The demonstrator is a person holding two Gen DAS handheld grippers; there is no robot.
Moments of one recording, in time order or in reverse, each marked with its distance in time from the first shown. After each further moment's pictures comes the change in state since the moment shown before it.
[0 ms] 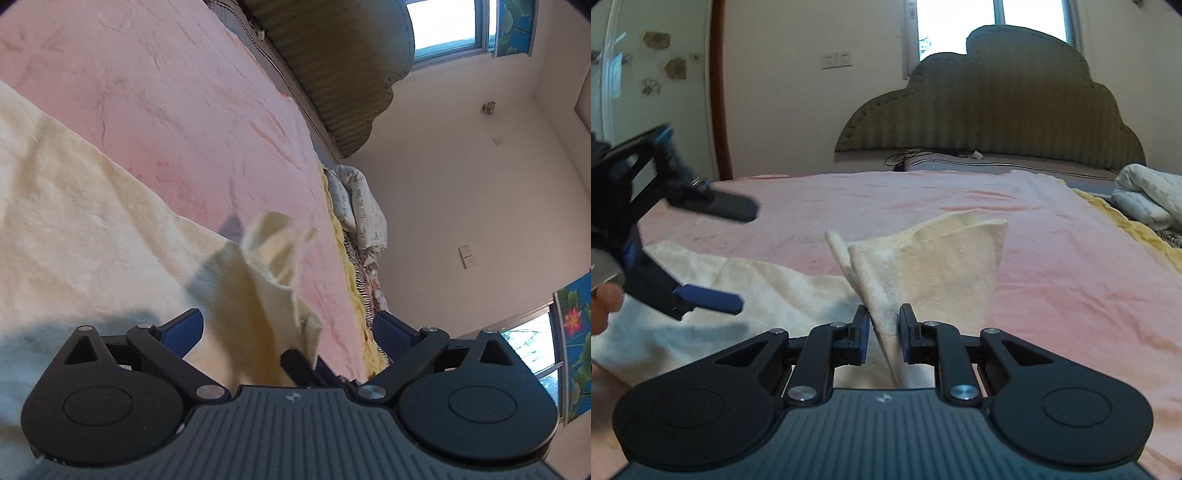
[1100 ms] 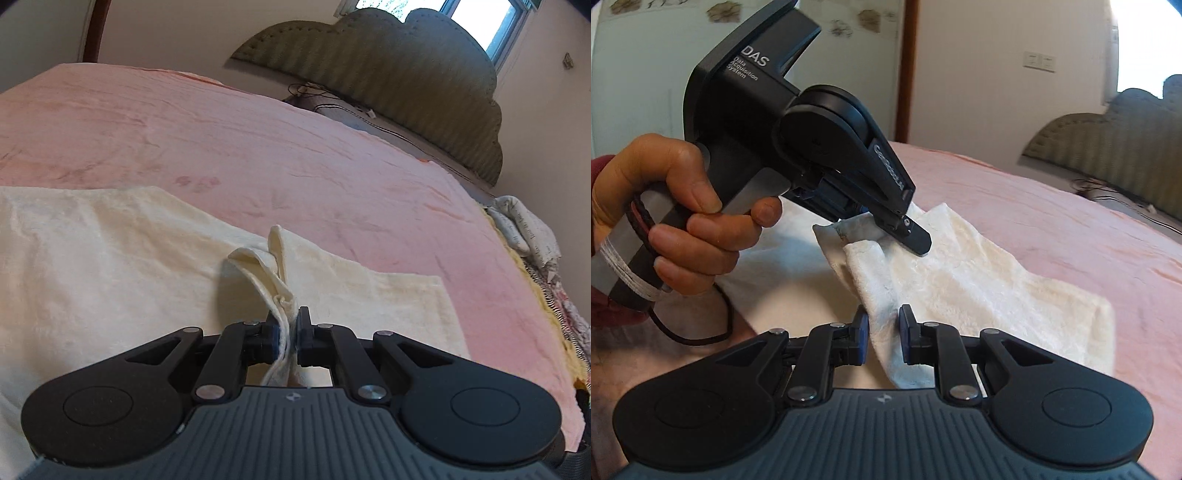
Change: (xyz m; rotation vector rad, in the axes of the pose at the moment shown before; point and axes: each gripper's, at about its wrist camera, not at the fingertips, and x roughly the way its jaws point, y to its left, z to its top) left arm -0.124 0.018 -0.005 0.316 -0.285 0.684; right arm 0.032 0.160 0.000 -0.365 0.056 0.444
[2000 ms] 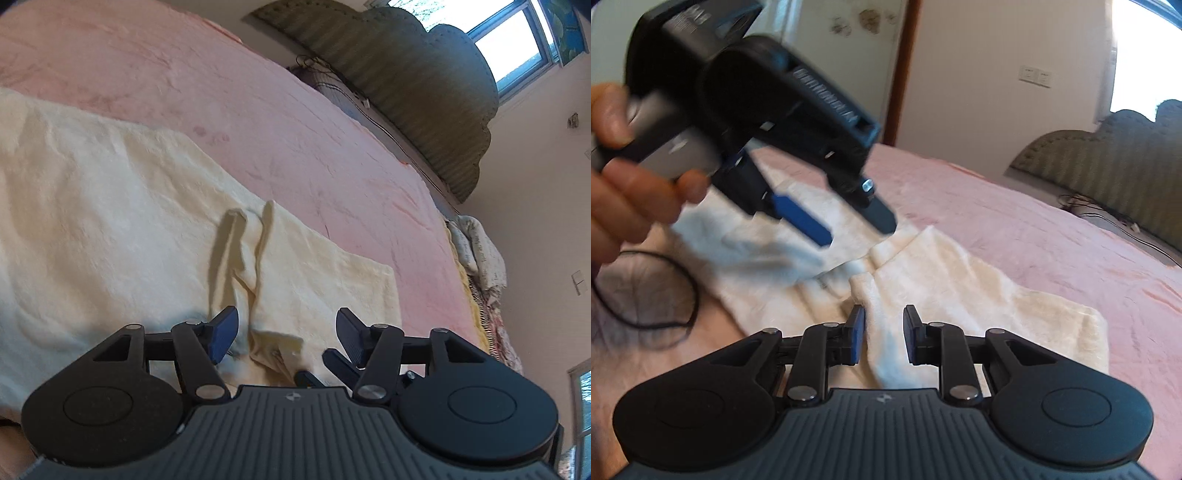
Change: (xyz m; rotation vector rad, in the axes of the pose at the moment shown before) left arm -0.043 0.039 0.000 -0.255 0.146 -0.203; right arm 0.001 0.019 0.010 -0.014 -0.015 -0.107
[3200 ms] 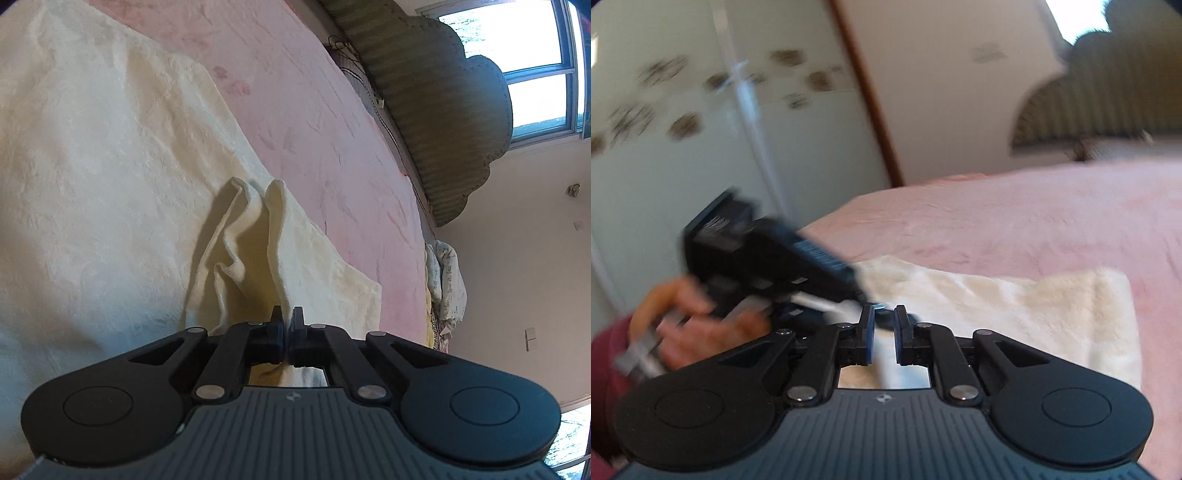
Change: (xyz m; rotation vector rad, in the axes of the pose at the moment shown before) left arm 0.050 0.029 0.013 -0.242 0.053 -0.121; right arm -0.018 -0.081 0.002 0.458 -0.076 0.147
